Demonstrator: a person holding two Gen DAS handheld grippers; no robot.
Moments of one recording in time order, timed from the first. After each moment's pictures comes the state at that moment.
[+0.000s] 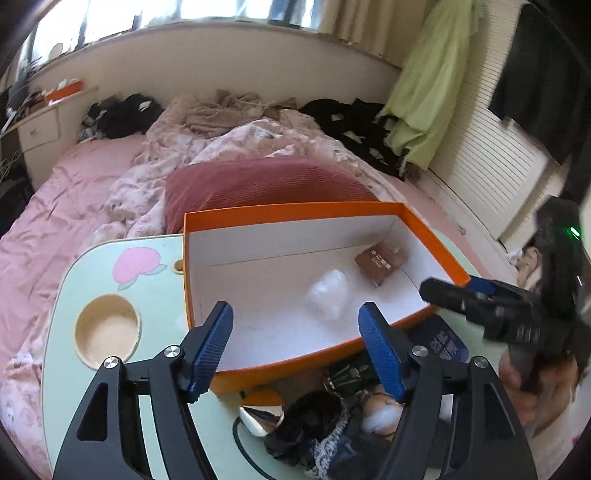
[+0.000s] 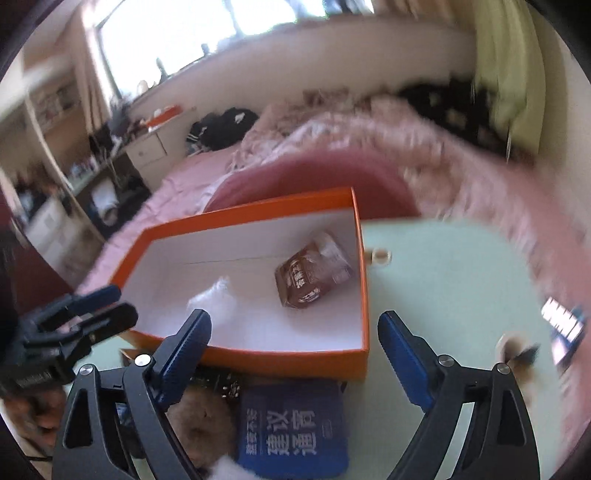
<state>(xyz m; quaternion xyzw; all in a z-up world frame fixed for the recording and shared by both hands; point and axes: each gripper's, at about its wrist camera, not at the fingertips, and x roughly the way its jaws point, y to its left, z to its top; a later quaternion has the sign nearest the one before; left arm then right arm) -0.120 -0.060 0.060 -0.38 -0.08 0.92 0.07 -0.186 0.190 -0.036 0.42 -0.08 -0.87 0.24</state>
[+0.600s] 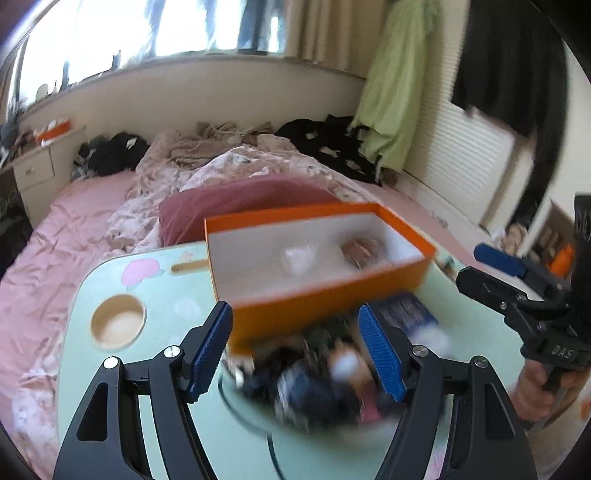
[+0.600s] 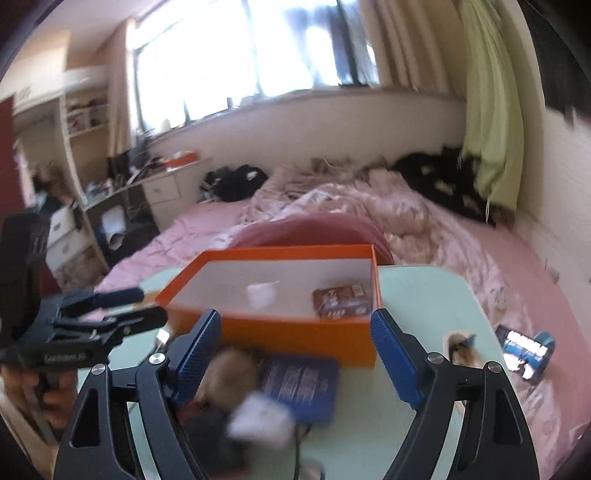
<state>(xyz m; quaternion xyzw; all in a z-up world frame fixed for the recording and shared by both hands) -0.048 -0.034 0.079 -0.33 -0.03 0.94 0.09 -0.042 0.198 0.009 0.26 0.02 -0.94 0.23</state>
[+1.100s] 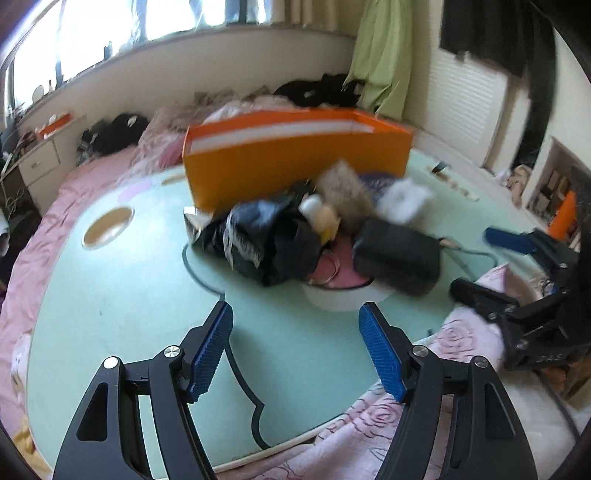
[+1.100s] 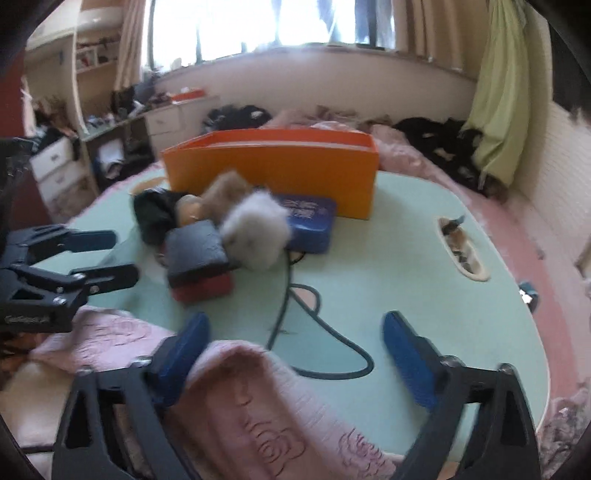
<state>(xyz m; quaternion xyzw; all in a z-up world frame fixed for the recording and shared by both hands) 0.004 0.000 0.013 -0.39 0.01 0.92 0.06 0.000 0.211 -0.075 0.33 0.08 -0.92 0.19</state>
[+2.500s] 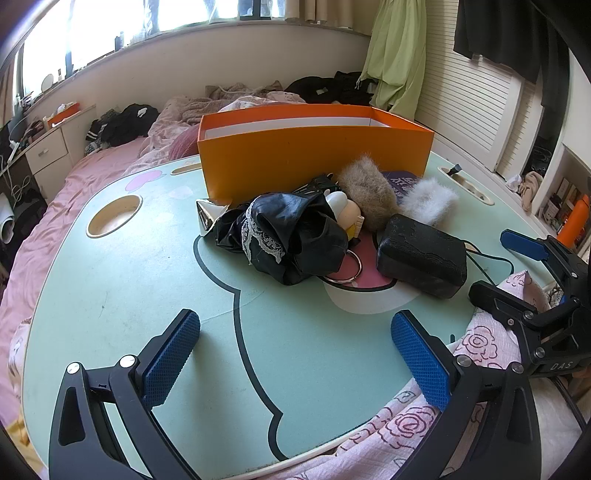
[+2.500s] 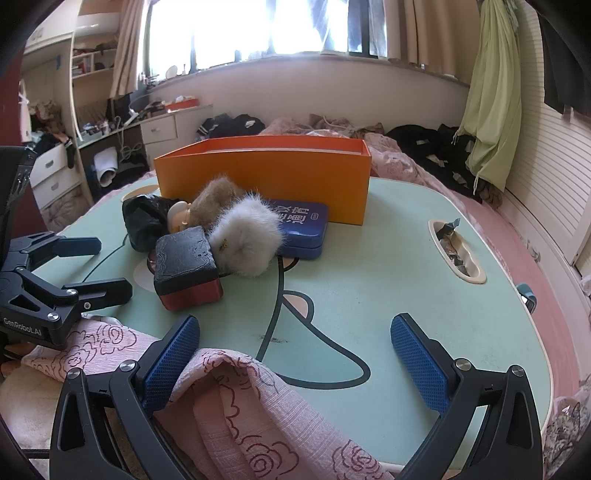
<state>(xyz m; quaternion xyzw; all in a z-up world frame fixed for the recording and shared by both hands) 0.001 -0.006 0.004 -0.40 0.00 0.92 0.05 -0.003 0.209 -0.075 0.32 0.07 -0.92 0.20</state>
